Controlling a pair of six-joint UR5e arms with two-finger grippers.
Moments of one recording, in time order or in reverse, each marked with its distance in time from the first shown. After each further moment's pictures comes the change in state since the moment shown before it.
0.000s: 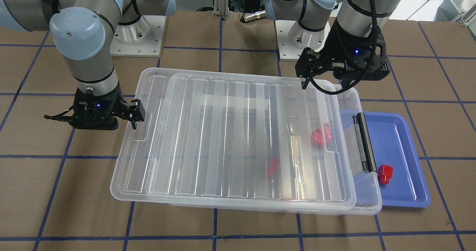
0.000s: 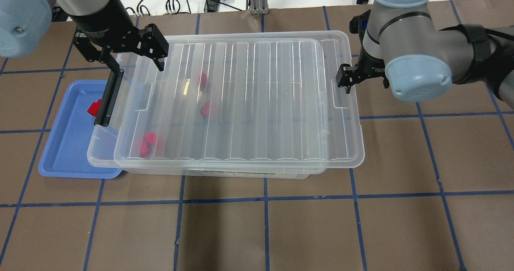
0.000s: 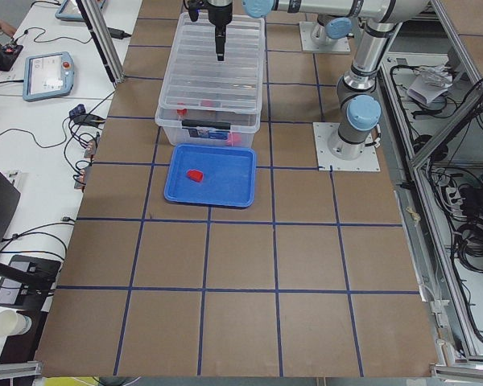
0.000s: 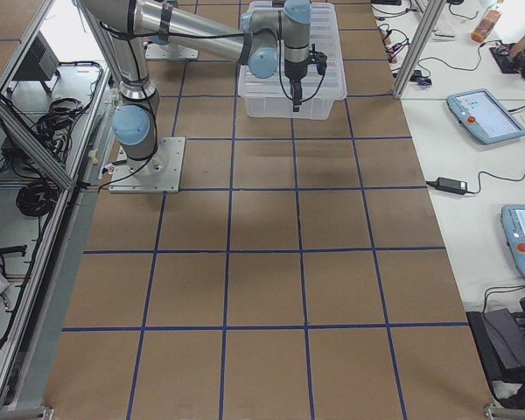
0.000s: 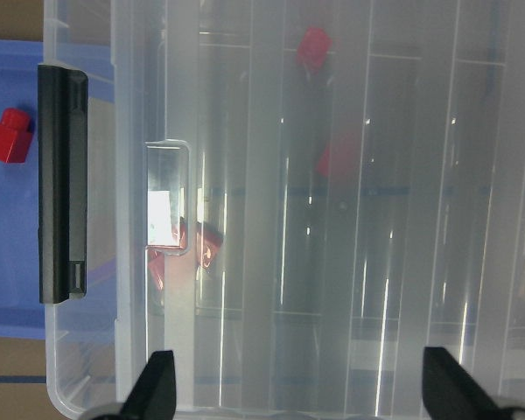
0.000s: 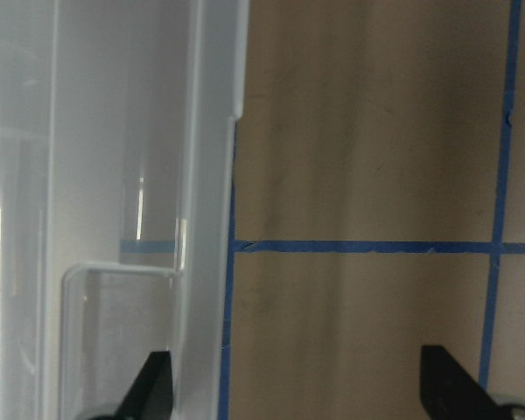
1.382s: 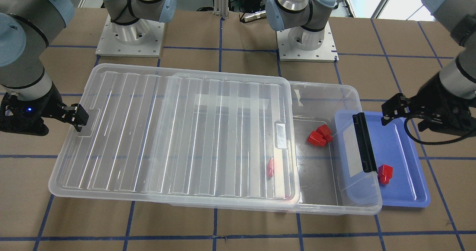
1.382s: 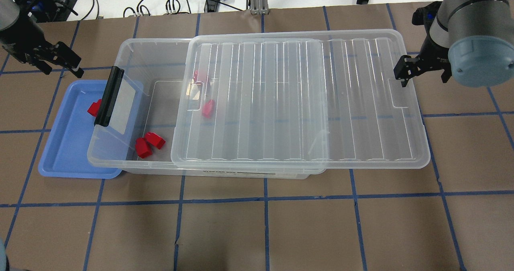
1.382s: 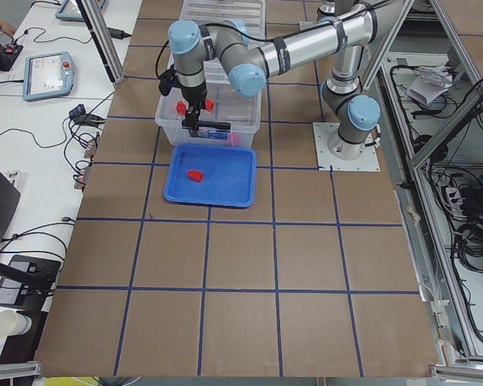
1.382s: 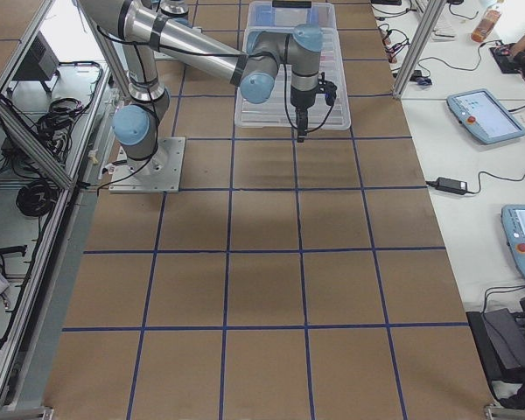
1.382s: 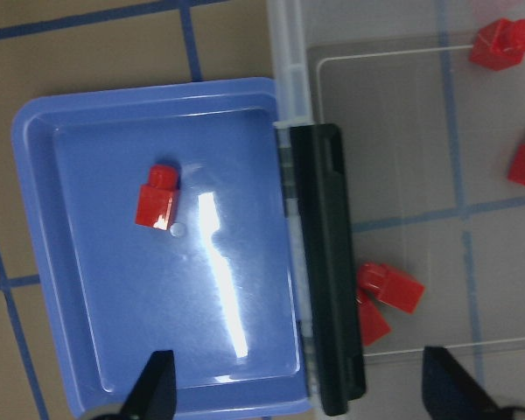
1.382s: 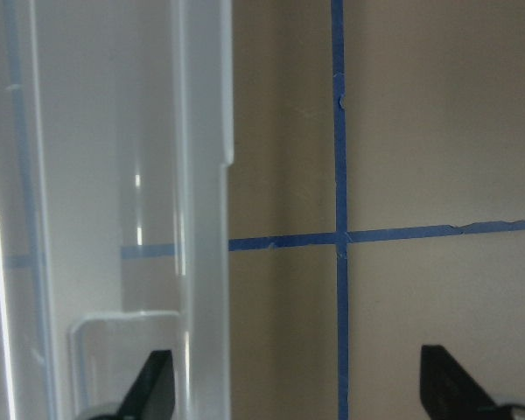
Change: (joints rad) left arm 0.453 -0.215 -0.013 0.179 -0.047 0.693; right arm -0.217 -0.020 -0.010 0.027 -0.002 -0.149
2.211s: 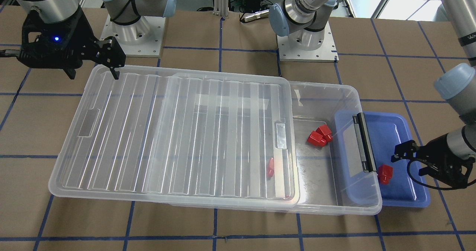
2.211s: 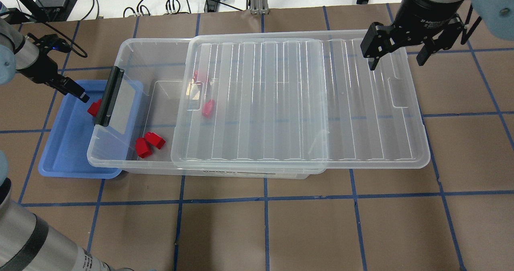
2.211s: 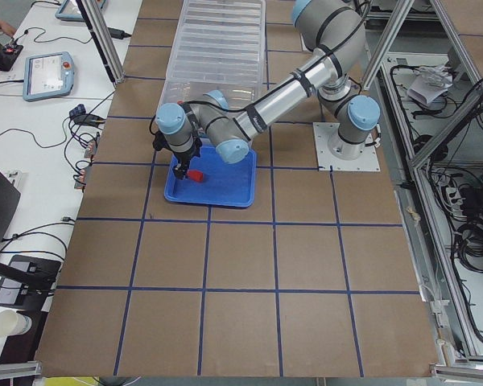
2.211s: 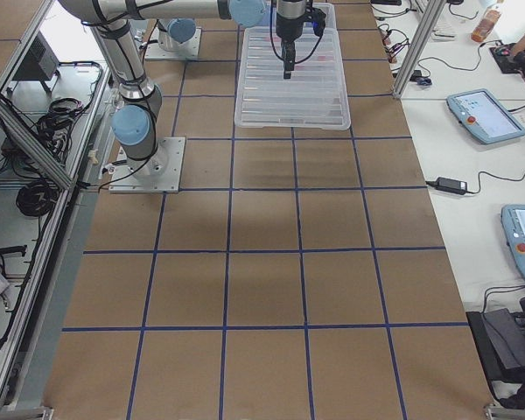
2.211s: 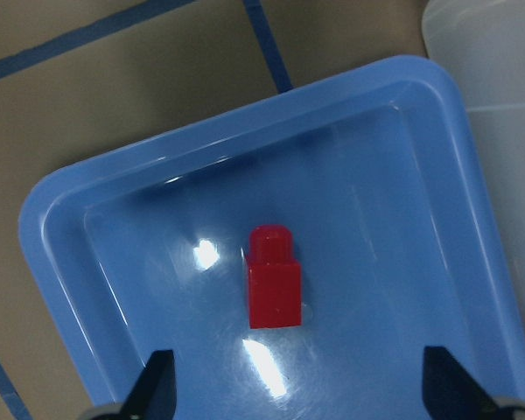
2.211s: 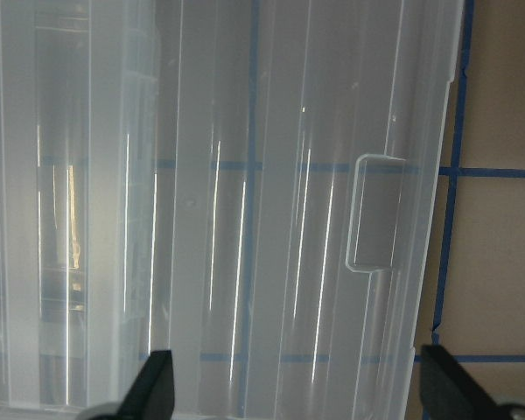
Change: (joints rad) left arm 0.094 -0.249 -0.039 0.202 -0.031 0.309; right arm 0.183 -0.115 -0.261 0.450 0.107 0.120
